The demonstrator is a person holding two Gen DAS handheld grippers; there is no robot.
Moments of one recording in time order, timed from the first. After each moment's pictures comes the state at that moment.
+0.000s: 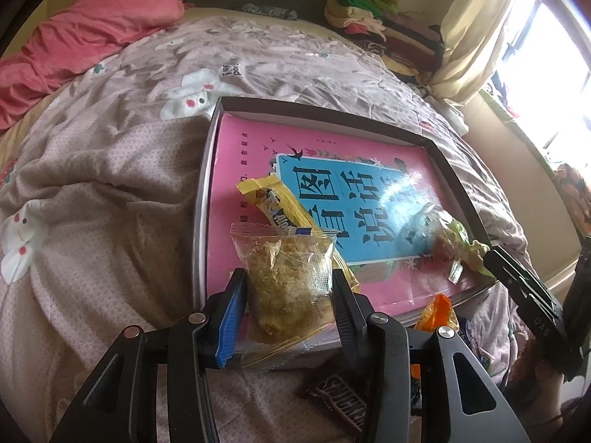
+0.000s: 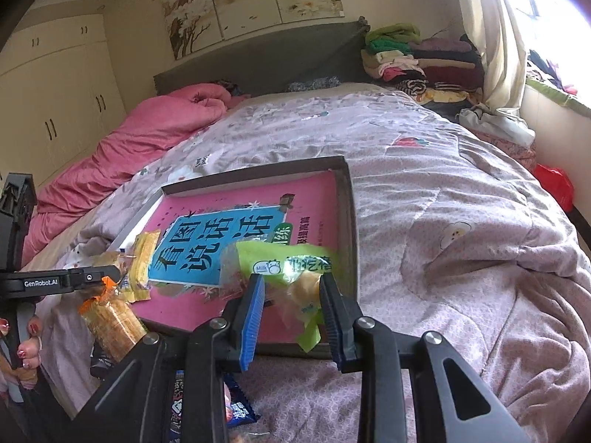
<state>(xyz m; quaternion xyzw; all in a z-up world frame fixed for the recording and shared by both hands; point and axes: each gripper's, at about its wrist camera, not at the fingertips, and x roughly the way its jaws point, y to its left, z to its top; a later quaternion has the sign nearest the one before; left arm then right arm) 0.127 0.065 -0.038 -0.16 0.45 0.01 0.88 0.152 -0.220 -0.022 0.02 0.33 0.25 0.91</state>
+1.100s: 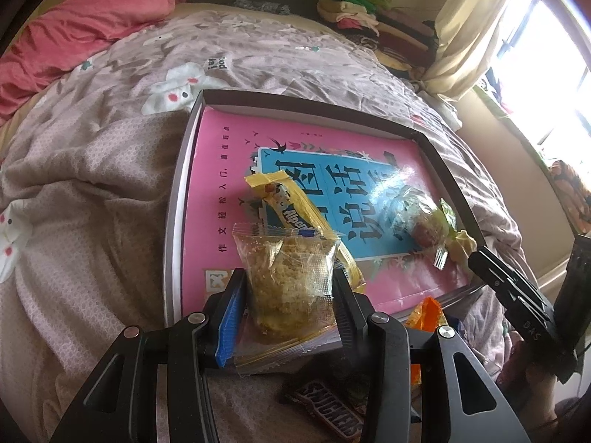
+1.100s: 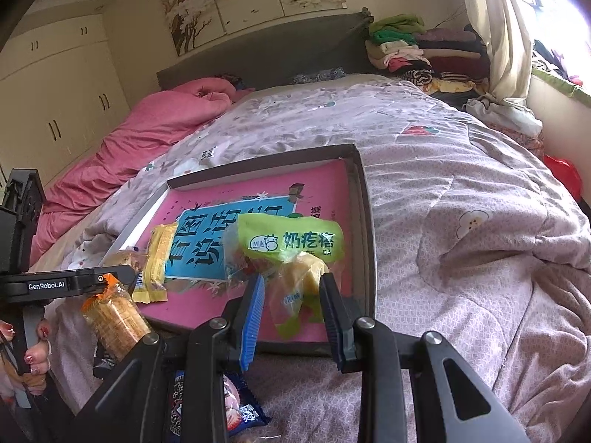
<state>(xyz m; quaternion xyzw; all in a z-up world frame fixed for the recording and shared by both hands) 0.133 0.056 -0.041 -0.16 0.46 -0.01 0.88 0.157 -0.217 -0.029 0.03 0.35 0.26 0.90</state>
